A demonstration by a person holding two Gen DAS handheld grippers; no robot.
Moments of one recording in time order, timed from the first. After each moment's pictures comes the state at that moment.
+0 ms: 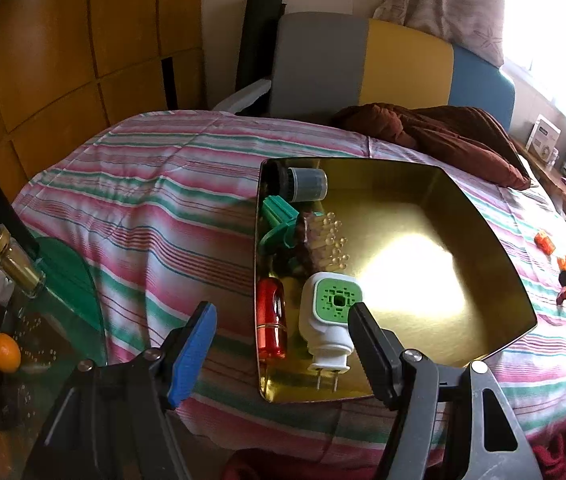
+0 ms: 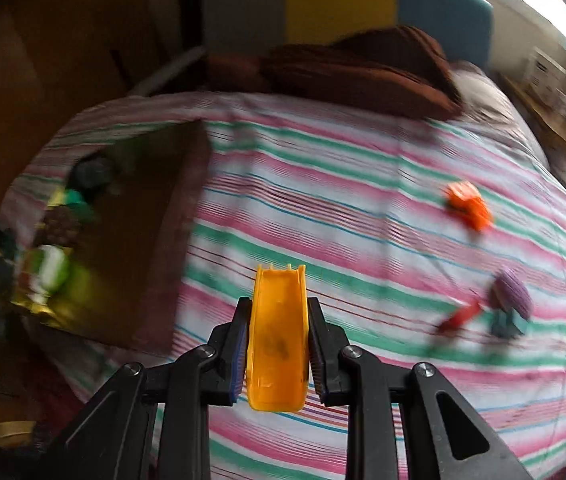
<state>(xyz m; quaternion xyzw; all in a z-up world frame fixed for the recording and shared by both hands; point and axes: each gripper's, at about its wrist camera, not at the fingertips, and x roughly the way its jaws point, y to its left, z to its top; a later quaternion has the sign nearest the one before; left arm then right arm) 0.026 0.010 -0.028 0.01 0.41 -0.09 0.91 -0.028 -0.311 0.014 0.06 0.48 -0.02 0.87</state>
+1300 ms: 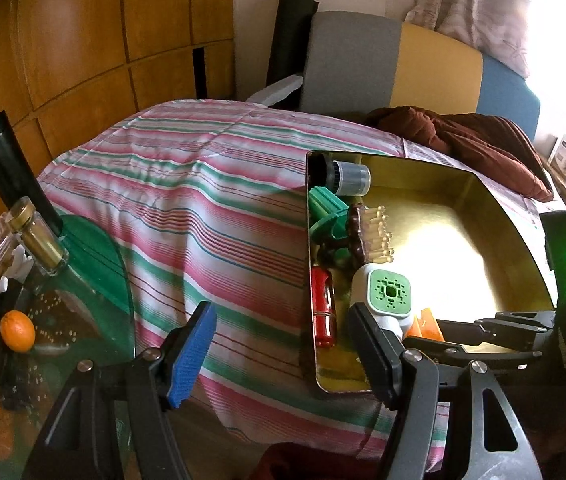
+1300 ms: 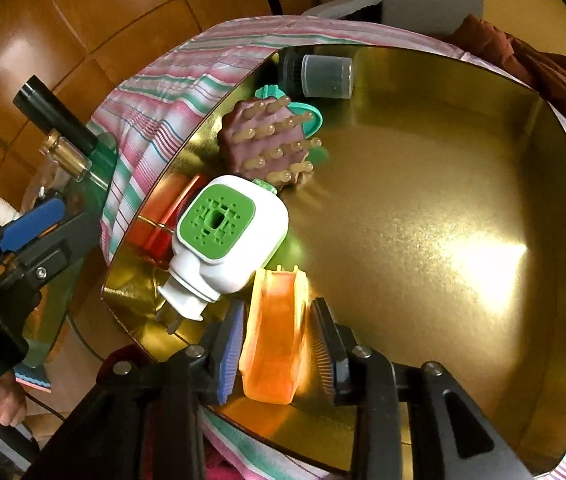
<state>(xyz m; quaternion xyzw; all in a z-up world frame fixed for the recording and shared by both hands) 0.025 0.039 -0.036 0.00 0.41 -0.05 0.91 0.042 -0.108 -0.076 0.02 0.54 0.17 0.82</state>
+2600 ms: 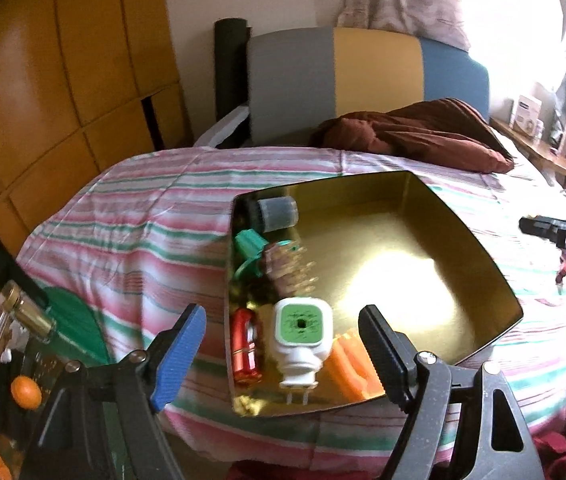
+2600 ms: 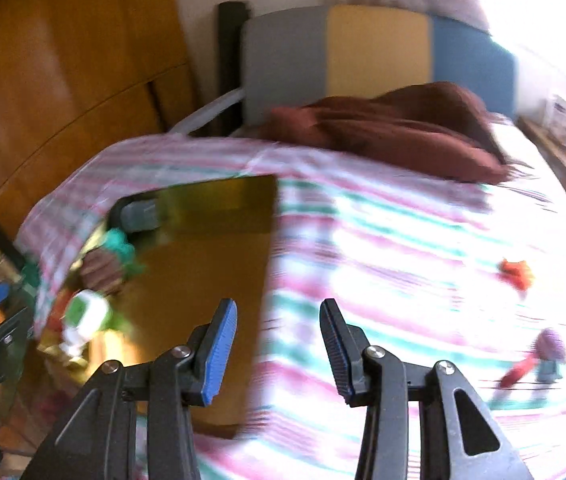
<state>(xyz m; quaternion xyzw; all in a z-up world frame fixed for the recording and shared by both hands) 0.014 -0.032 -0.002 0.08 0.37 -0.11 0.92 -0.009 -0.301 0.016 0.06 0.40 -0.05 0.92</state>
